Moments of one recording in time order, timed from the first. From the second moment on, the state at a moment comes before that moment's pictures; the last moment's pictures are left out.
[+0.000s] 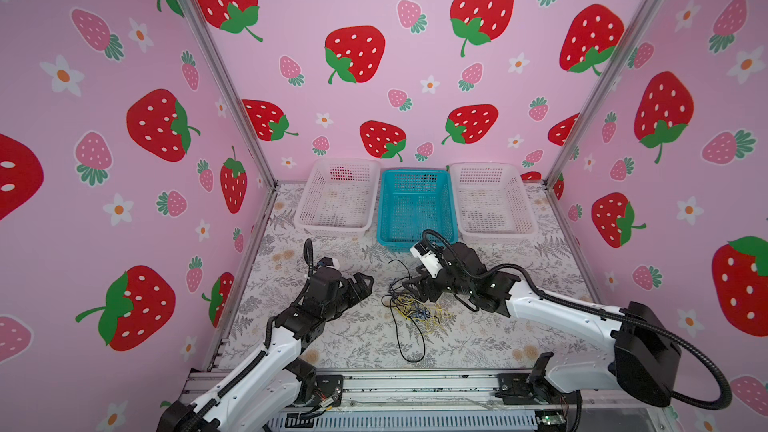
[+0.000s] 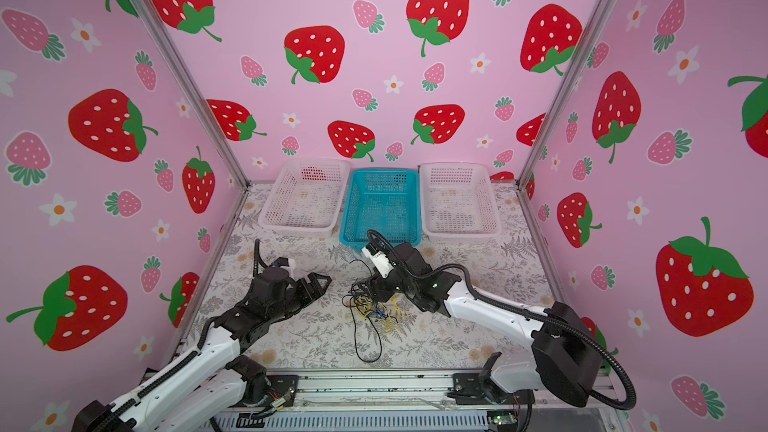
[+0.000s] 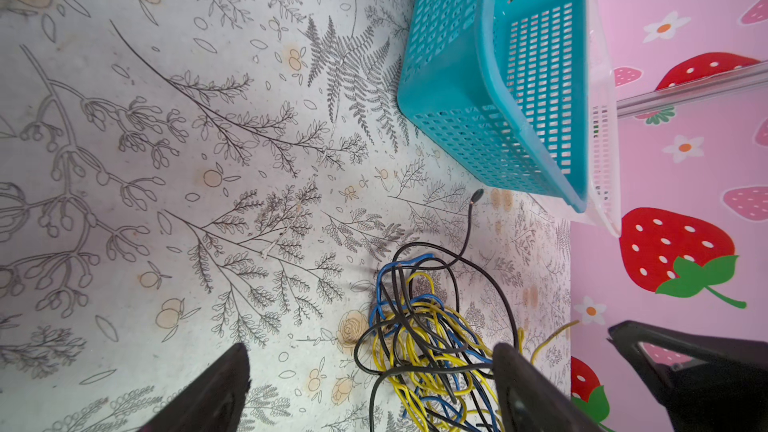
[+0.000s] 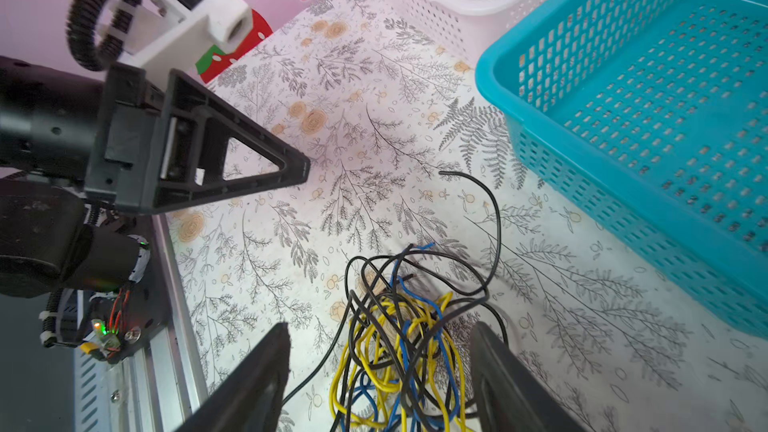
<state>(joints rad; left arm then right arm) -0.44 0.82 0.40 -0.24 0.12 -0.94 0.99 1.34 0.83 -0.09 -0.19 0.15</state>
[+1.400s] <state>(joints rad) -0.48 0.64 0.17 0.12 0.19 -1.15 0.92 1.44 0.71 0.29 -0.48 0.21</state>
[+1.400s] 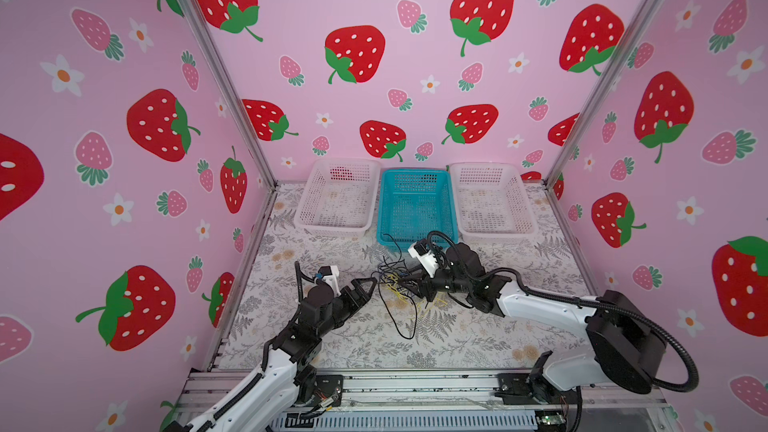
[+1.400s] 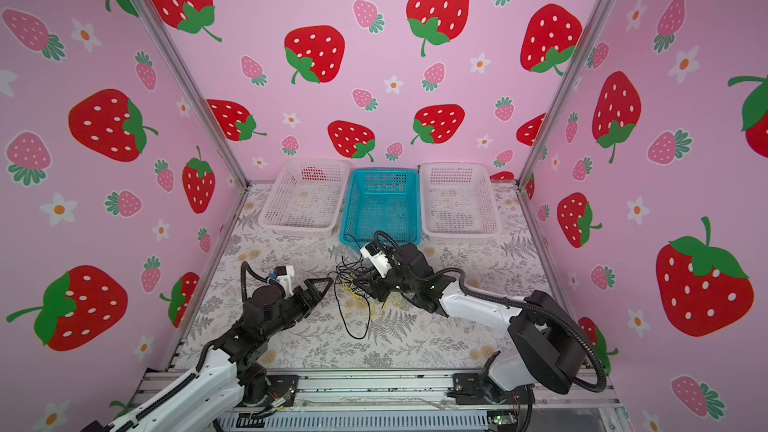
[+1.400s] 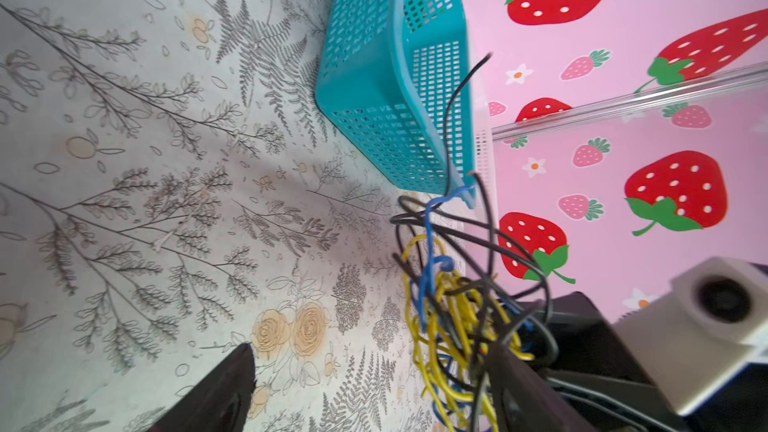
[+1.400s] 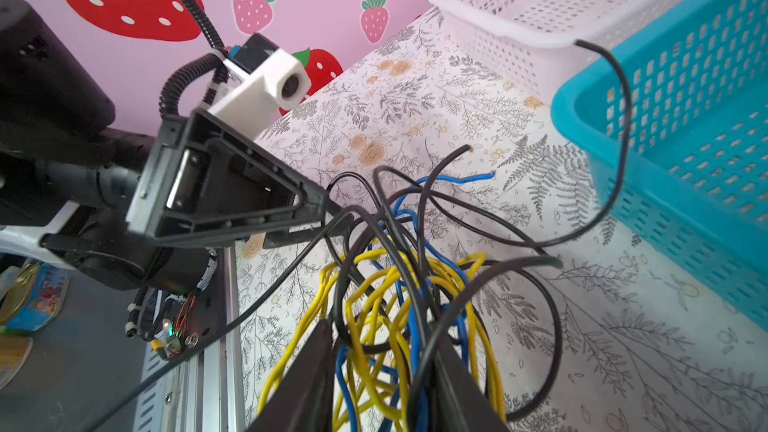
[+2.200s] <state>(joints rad) -0.65 0.82 0.20 0.35 0.16 -1.22 0.92 1.44 0.64 0.45 -0.57 0.28</state>
